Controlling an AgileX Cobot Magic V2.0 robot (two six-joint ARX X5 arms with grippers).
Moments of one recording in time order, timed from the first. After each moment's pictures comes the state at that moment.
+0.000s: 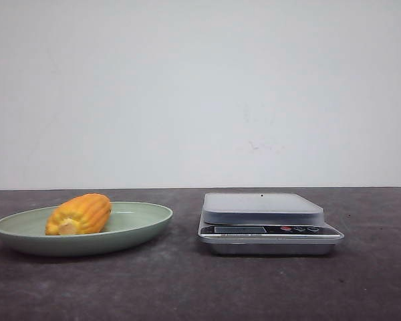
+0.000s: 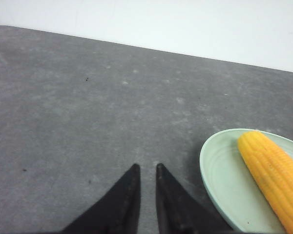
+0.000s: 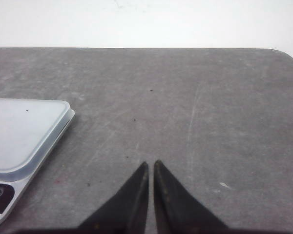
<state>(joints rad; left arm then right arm) 0.00 0.01 0.03 -0.18 0.00 -0.15 0.02 0.01 0.02 -0.17 -0.08 0.06</state>
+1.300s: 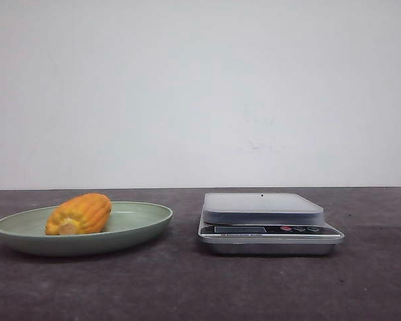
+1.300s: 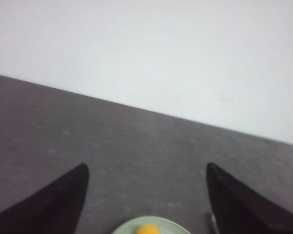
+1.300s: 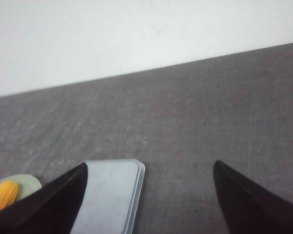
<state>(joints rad) -0.10 0.66 0.81 -0.29 0.13 -0.31 0.03 0.61 0.72 -0.39 -0.25 0.27</state>
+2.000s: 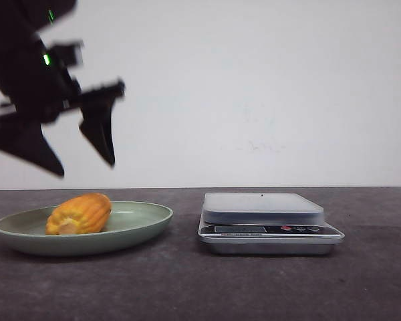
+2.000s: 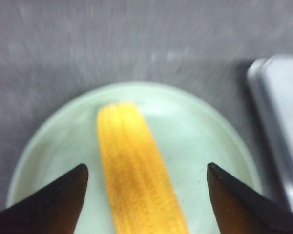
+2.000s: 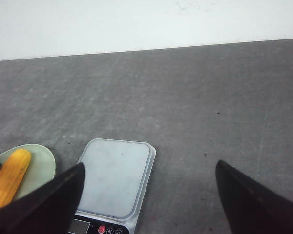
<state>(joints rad) -0.45 1.46 0.90 -0.28 -0.05 -0.33 0.08 0.67 0.85 -0.54 -0.26 0.18</state>
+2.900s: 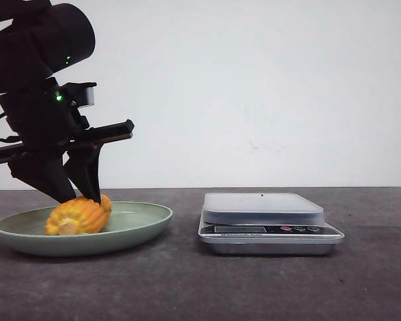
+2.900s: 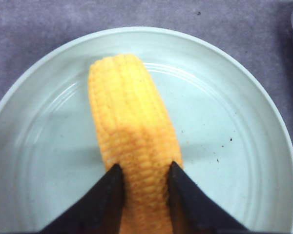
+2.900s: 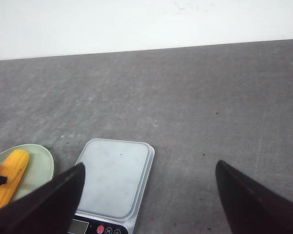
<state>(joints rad) -0.46 1.54 0.91 -0.32 -0.05 -0.35 0.08 0.67 0.85 -0.54 -0.26 0.18</state>
